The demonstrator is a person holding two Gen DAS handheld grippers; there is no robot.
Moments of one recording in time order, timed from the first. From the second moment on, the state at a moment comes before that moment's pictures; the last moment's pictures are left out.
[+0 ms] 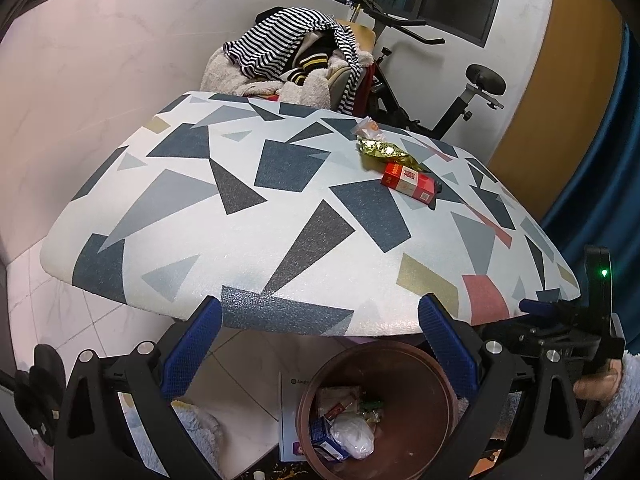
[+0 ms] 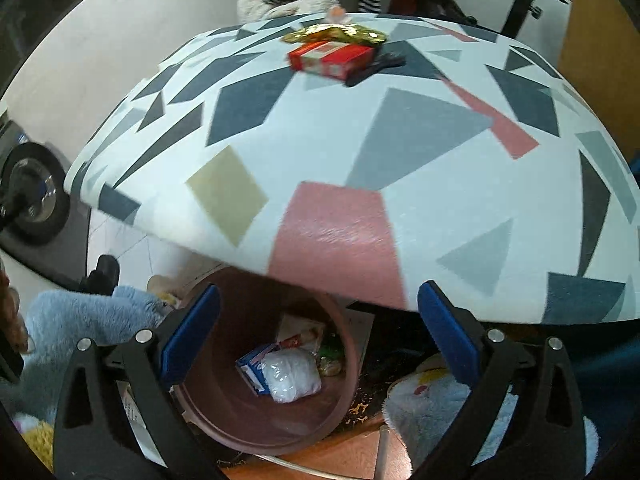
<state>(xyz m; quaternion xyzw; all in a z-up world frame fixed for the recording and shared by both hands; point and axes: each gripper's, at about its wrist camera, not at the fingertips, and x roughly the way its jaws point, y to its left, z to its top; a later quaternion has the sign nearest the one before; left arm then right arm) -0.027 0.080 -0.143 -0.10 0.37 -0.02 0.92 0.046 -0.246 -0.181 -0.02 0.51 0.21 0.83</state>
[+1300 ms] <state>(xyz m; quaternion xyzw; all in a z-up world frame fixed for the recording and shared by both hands) 0.079 0.131 -0.164 -0.13 0.39 0.01 0.91 0.272 -0.158 -0.174 -0.12 0.49 0.30 0.81</state>
